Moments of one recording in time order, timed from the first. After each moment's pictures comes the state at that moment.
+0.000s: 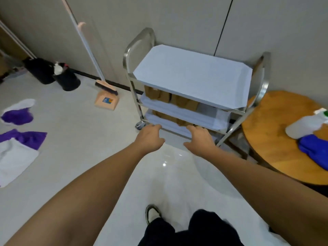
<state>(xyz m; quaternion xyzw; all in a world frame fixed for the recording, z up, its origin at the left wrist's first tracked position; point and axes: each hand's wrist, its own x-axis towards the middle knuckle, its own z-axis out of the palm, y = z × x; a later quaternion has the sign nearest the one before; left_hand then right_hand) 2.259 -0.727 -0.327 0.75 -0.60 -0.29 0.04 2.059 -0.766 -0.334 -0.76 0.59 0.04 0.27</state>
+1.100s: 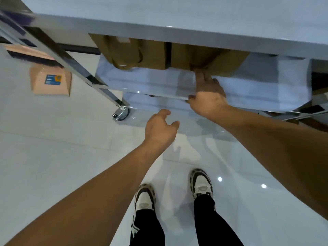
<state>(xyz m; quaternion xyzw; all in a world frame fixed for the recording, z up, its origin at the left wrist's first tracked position) 2.326 -0.995 -0.686 0.75 -0.44 -0.48 0.14 2.178 -1.082 -0.689 -0.70 0.68 0.02 0.20</state>
